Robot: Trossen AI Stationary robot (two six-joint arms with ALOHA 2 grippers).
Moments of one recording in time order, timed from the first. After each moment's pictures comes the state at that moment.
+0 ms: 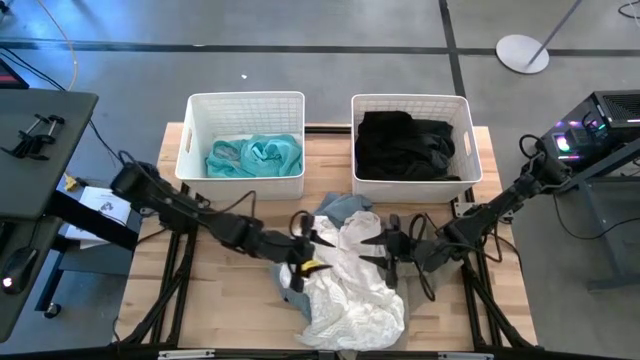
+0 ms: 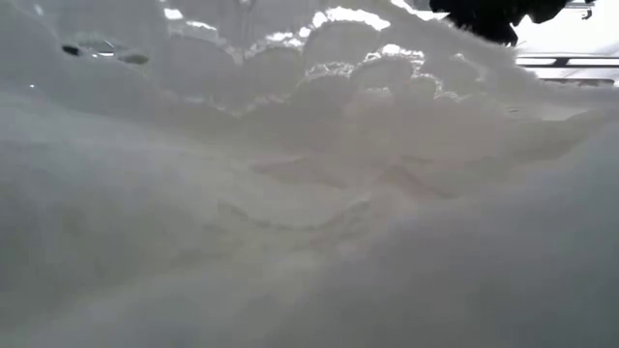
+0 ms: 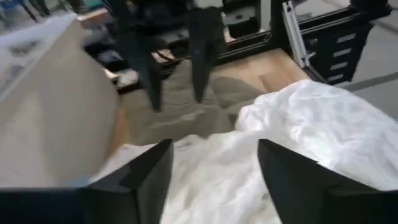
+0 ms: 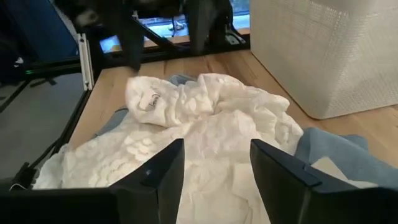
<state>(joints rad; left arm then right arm) -0.39 1.62 1.09 0.12 -0.33 0.12 0.59 1.28 0.68 0.18 0.63 0.37</state>
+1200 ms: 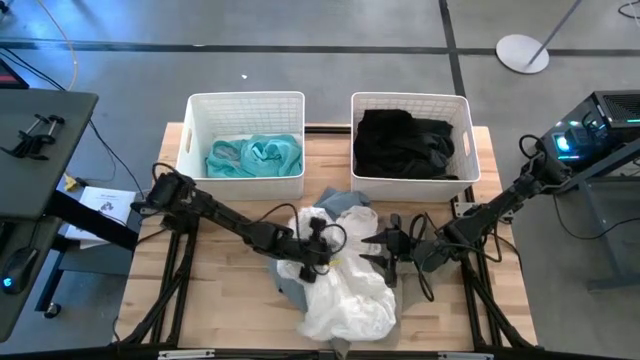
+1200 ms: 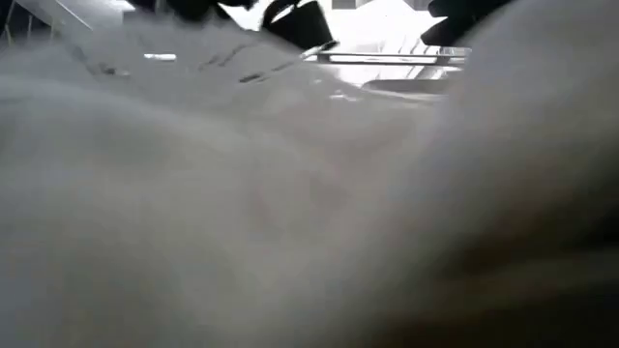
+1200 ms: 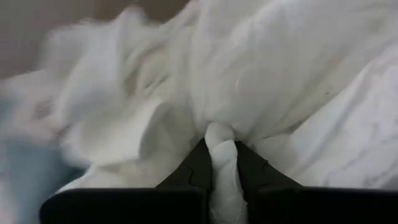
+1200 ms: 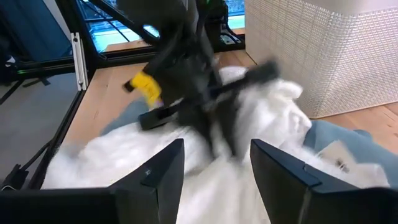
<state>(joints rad) -0.29 1.88 1.09 0.00 -0.43 0.23 0.59 1.28 0.68 0.17 0.65 0.37</state>
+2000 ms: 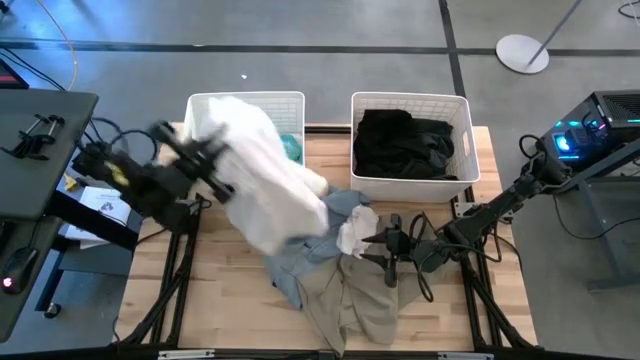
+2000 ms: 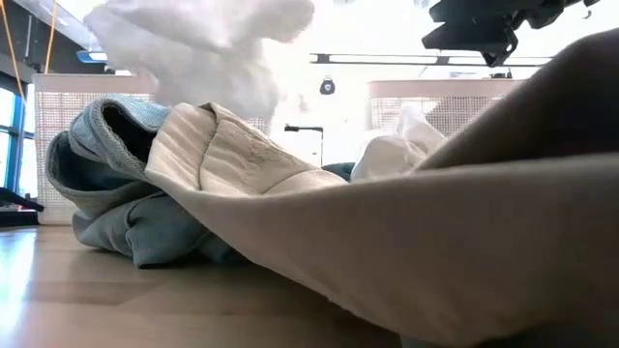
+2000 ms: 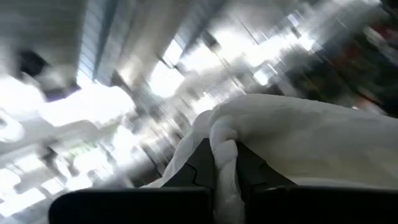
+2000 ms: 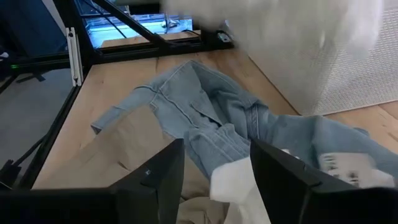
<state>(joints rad) -0.52 1.00 1.09 0.81 -0.95 1.42 0.59 1.28 0.68 0.15 0.66 0.36</state>
